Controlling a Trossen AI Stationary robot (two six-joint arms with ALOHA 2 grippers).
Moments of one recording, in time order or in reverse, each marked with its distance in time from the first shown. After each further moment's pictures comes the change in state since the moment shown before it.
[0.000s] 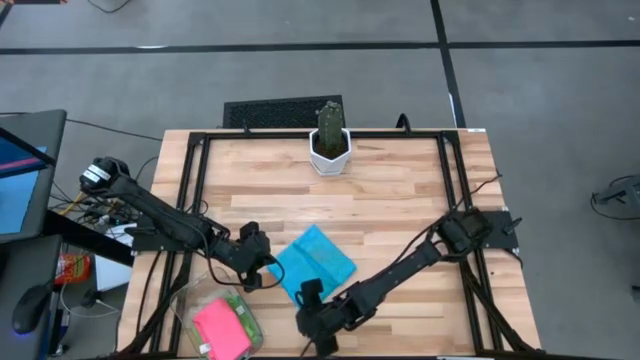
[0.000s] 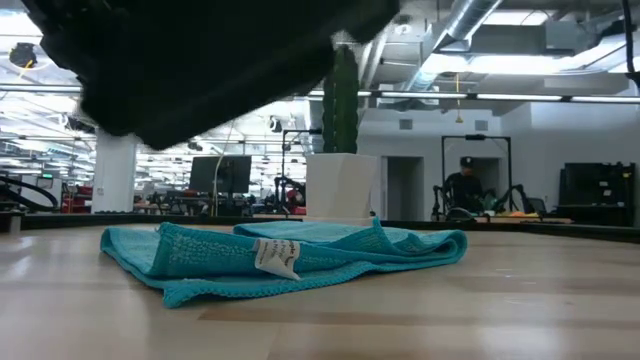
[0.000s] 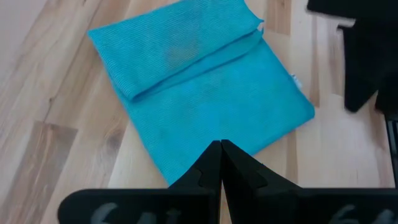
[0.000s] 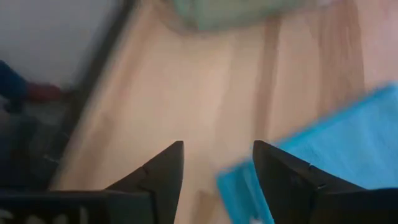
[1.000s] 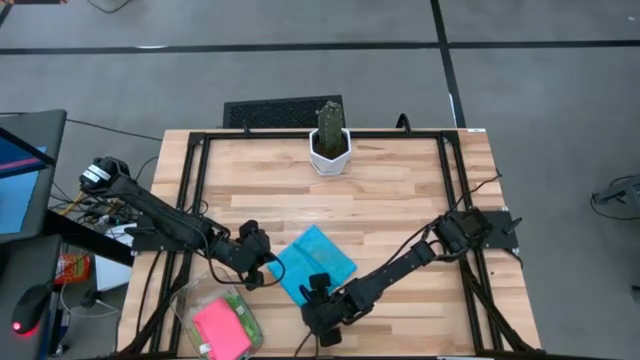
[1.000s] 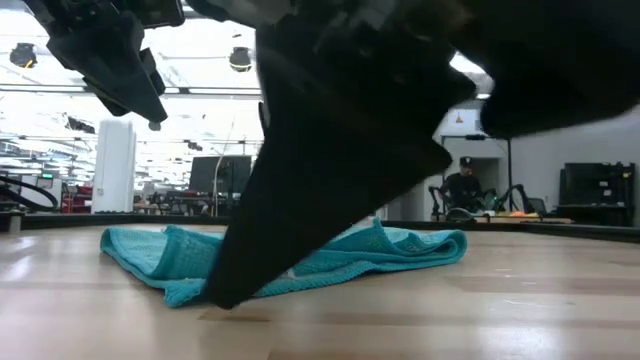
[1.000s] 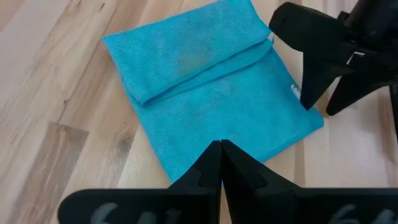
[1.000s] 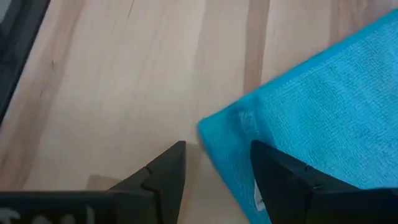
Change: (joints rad) left arm -0.001 0.000 0.000 0.000 -0.046 -0.025; right arm -0.024 0.030 -0.066 -0.050 -0.009 0.092
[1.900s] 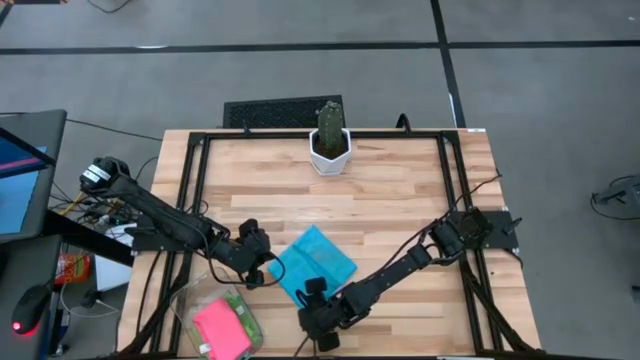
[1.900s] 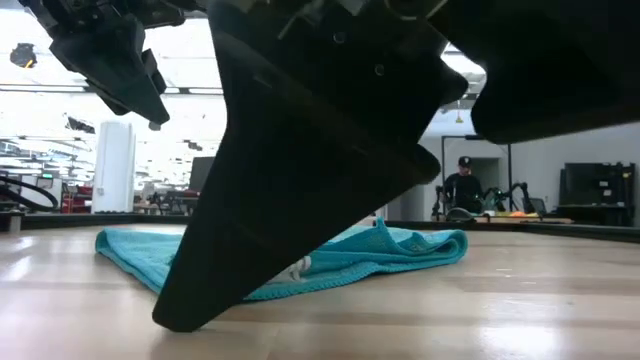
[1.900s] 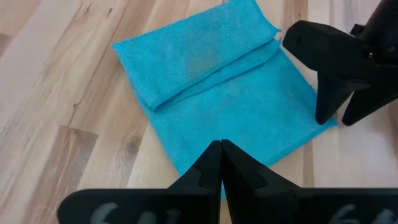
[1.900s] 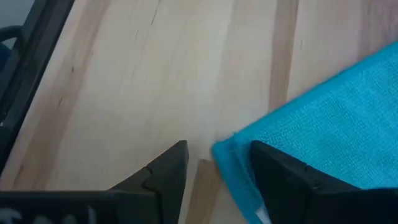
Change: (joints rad) left arm 0.000 0.000 0.000 -0.007 -0.023 0.017; right arm 0.003 0.055 0.067 -0.011 -0.030 -0.023
